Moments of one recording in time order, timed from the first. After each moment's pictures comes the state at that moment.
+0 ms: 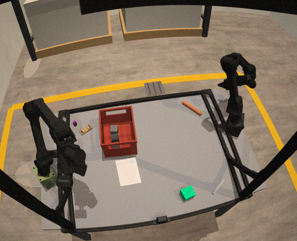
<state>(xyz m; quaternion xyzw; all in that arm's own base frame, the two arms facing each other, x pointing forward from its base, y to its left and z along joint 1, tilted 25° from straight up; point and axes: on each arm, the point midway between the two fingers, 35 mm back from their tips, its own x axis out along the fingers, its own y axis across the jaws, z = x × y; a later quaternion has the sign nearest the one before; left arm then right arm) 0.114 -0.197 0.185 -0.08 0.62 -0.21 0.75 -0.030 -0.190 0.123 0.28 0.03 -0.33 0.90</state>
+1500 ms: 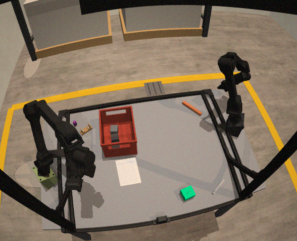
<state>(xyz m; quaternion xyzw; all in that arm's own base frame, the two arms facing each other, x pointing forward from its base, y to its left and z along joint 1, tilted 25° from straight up) 0.156 -0.196 0.179 -0.04 0.59 -0.19 0.78 -0.012 -0.204 0.102 0.27 0.13 -0.26 0.92</state>
